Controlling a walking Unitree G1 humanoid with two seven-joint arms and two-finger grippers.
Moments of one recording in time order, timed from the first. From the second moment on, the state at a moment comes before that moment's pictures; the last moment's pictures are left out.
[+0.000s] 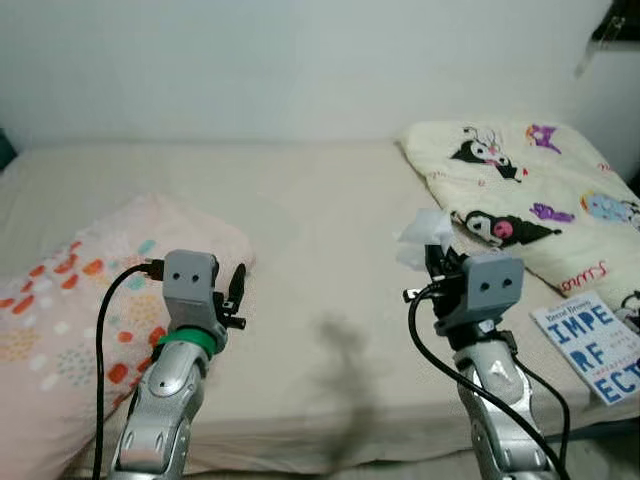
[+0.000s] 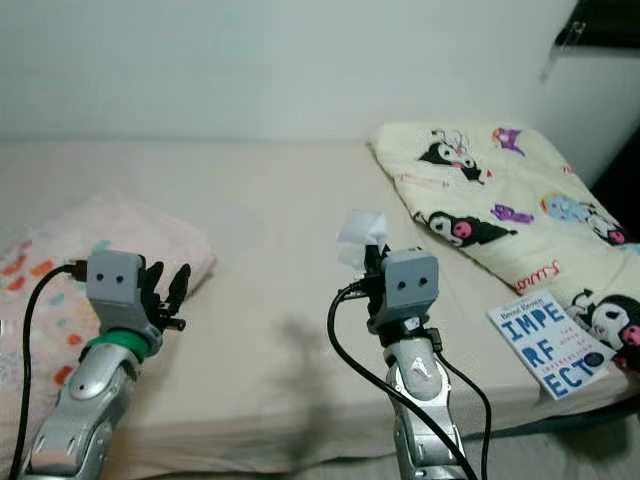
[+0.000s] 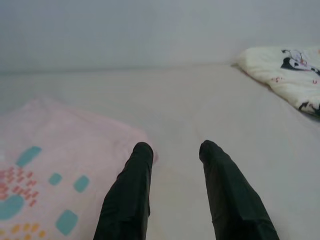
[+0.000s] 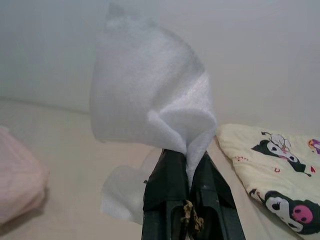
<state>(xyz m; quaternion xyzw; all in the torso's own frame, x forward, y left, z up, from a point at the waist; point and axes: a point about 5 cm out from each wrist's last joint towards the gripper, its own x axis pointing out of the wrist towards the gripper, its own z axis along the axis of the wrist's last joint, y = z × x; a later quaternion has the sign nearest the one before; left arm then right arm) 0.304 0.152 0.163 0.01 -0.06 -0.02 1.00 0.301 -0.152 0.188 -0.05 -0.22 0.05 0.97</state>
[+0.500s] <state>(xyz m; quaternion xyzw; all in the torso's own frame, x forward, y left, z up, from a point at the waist) 0.307 0.146 0.163 0.01 -0.06 -0.04 1.00 0.305 -0.140 0.174 0.00 -0.18 0.04 0.98</state>
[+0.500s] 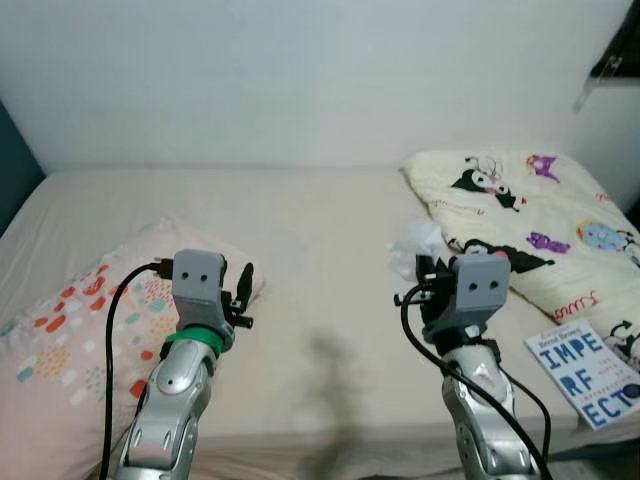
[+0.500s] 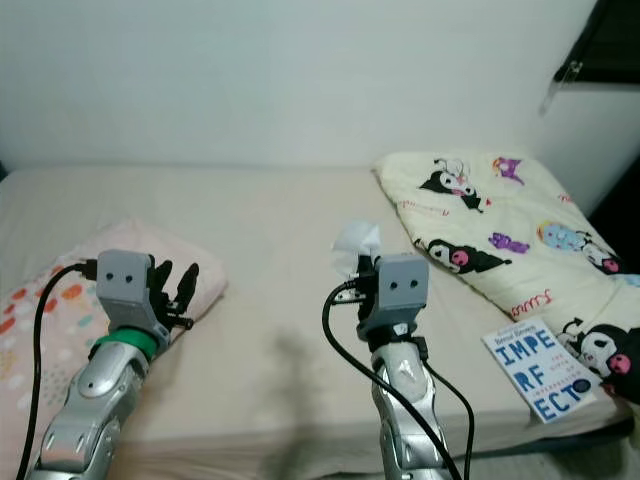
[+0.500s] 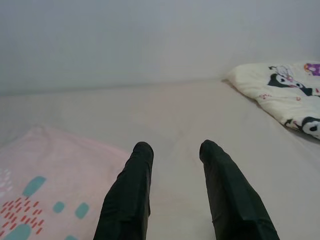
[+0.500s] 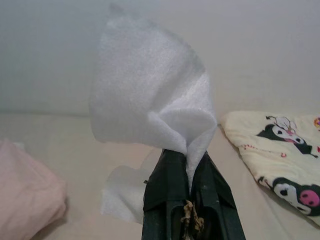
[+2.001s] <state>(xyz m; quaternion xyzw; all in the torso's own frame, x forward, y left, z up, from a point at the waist) 0.309 0.143 0.162 0.01 -0.06 -0.05 1.00 0.305 -0.131 0.169 0.00 -0.17 0.05 0.98</state>
